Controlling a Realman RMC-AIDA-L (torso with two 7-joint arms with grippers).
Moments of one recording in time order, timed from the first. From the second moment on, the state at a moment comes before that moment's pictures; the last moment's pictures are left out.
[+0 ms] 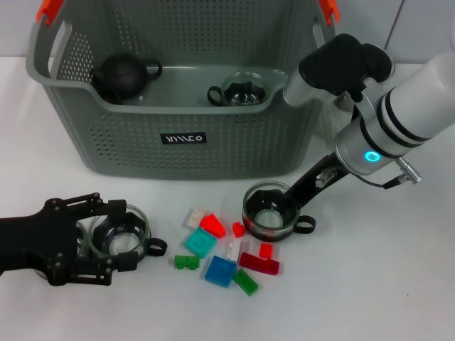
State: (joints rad) left arm -0.41 -2.07 0.33 0.79 2.28 1.99 -1.24; right arm 0.92 2.10 -1.44 -0.72 -2.44 -1.18 2.50
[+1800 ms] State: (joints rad) left arm -0.42 -2.07 0.32 0.79 2.27 1.99 -1.25; right arm 0.97 2.10 -1.40 -1.18 -2.26 -1.47 2.60
